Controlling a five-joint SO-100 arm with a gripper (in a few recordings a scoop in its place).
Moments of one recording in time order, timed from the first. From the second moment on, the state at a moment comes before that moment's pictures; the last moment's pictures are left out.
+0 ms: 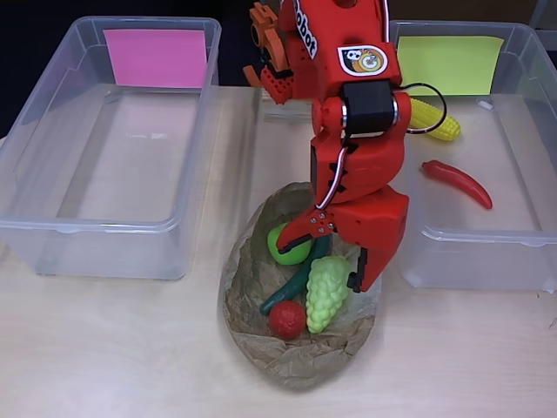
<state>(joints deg) -14.5 63.5 79.1 59.7 120.8</state>
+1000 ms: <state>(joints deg) -9.8 68.7 76.6 68.3 85.3</state>
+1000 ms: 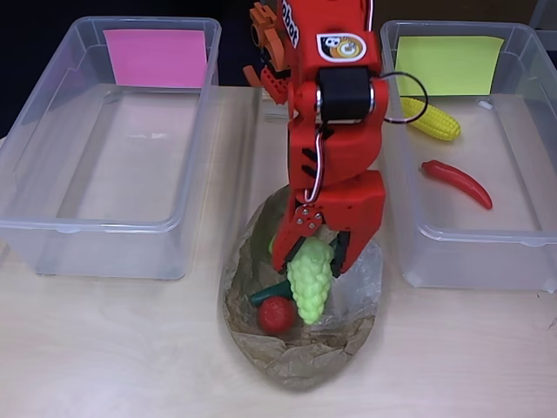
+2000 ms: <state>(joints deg) 59.1 104.2 117.0 68.5 67.2</state>
